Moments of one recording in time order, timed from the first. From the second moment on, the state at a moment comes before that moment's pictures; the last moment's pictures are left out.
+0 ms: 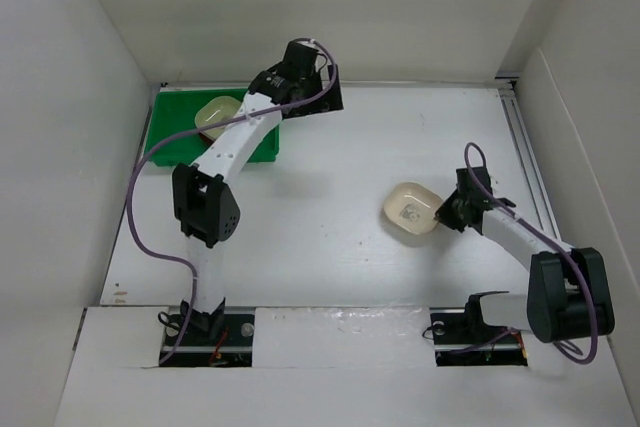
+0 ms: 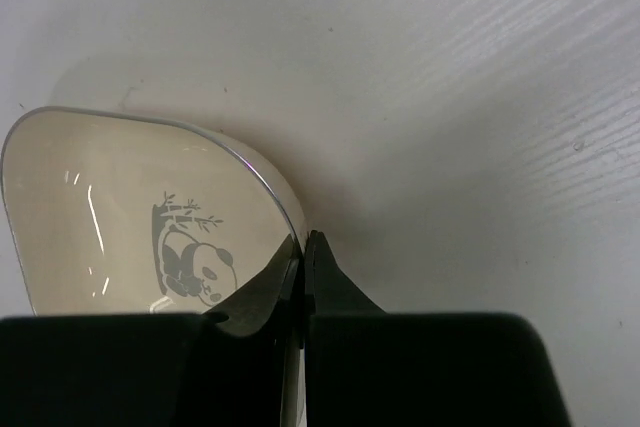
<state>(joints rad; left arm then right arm) -0.48 2.02 2.06 -0.79 -0.01 -0.51 0.10 1.27 0.58 -0.33 0.09 0.81</state>
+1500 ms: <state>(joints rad) -0.28 2.18 2.18 -0.89 -0.23 -0.50 0.27 1.32 1.01 -0.39 0.04 0.67</state>
